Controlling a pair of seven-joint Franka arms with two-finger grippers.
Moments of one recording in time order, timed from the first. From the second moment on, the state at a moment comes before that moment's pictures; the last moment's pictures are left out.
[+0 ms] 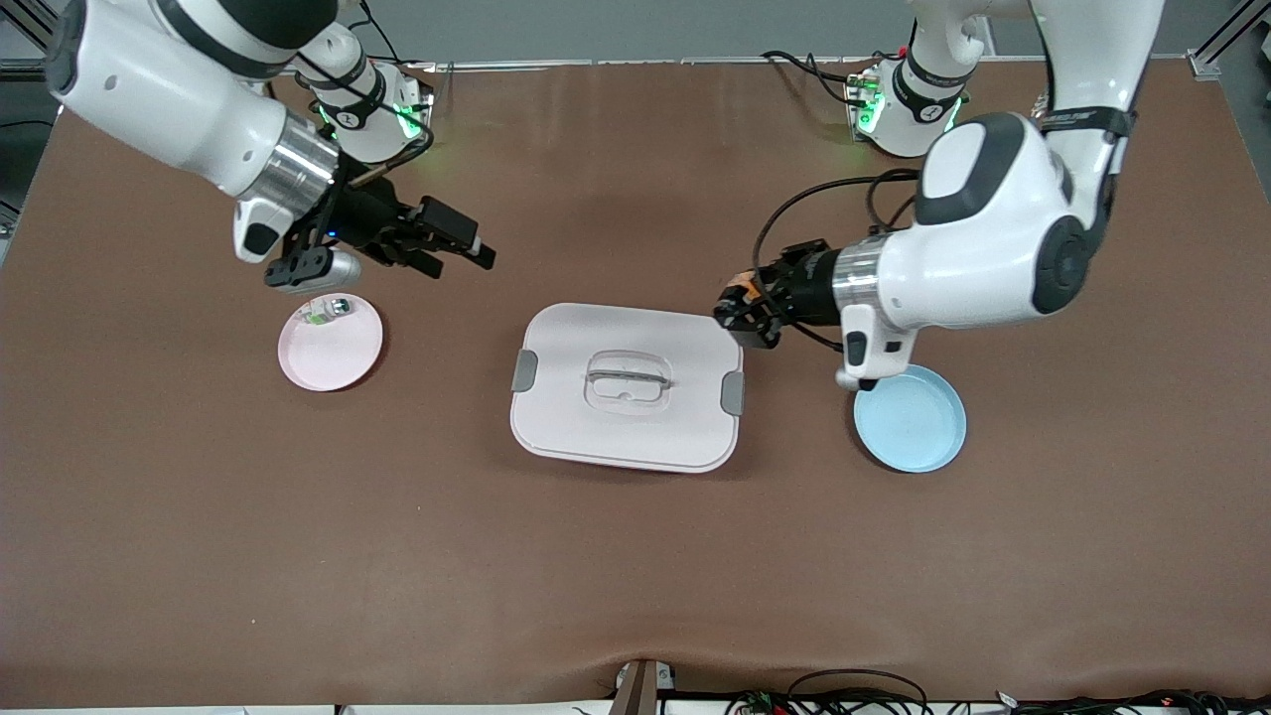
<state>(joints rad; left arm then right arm) -0.14 0.39 -0.37 -1.47 -0.57 1.83 -1.31 0.47 -0.08 -0.04 -1.95 0.65 2.19 0.37</state>
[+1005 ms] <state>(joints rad) -0.28 0.48 -0.37 -1.38 -0.64 2.00 -1.53 0.72 0.02 -0.04 -2.01 0.71 2.62 0.69</state>
